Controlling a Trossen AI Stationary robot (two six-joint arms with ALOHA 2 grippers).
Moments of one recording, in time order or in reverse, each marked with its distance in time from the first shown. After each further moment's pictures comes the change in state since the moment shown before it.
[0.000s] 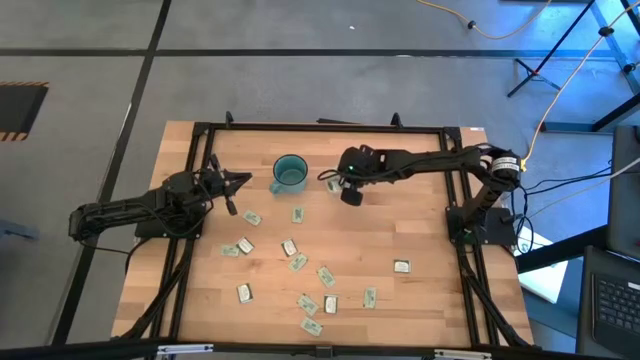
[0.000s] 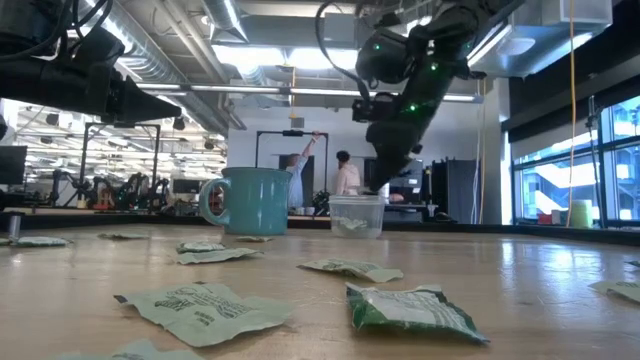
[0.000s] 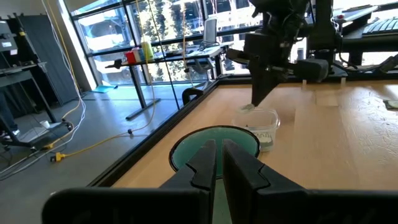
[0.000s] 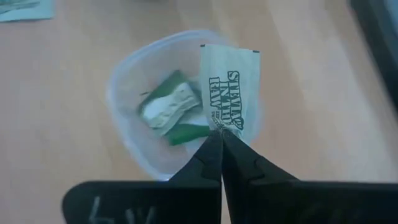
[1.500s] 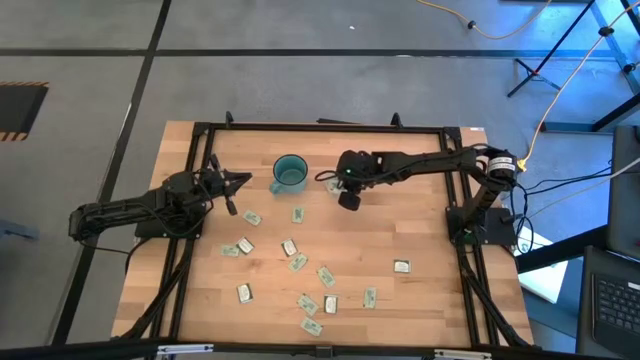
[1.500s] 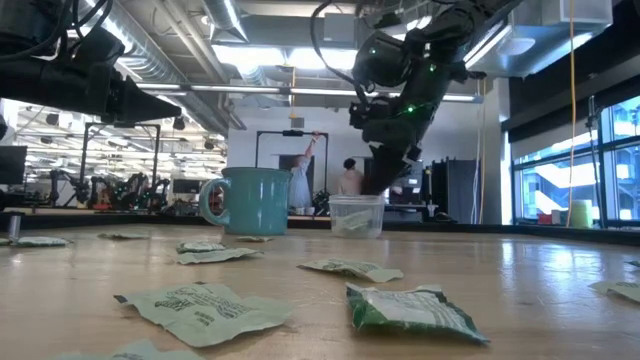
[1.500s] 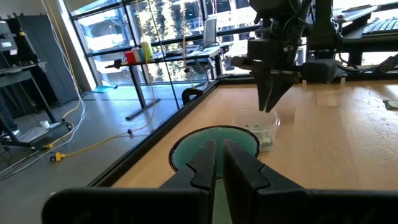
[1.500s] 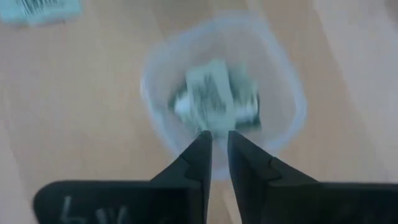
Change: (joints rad) left arm 0.000 0.000 0.000 0.000 0.001 0.000; right arm 0.010 0.027 0.027 -0.056 -0.075 0.083
